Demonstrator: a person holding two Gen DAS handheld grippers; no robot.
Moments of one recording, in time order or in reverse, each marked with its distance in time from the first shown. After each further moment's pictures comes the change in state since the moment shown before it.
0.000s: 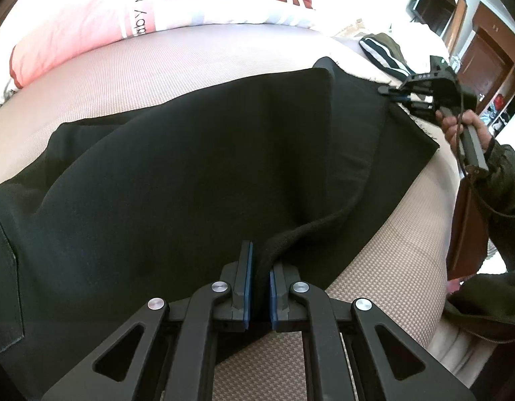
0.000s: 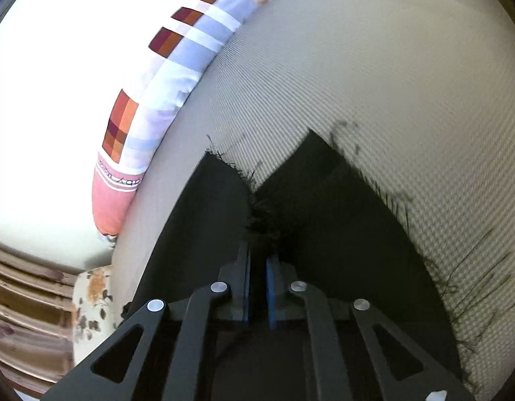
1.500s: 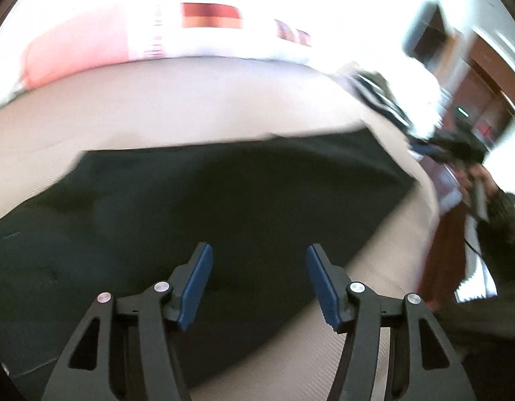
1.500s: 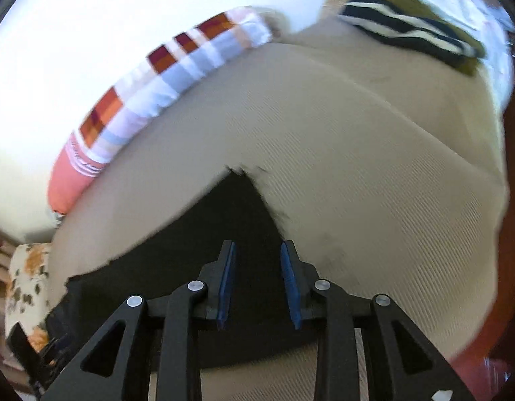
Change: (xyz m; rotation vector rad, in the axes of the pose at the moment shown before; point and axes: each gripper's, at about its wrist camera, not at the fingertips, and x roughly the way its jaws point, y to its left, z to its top) left arm -0.041 0.032 0.020 -0.119 -0.128 -0.044; right arm -0.091 0.004 -0.004 -0.192 -0.071 -0.248
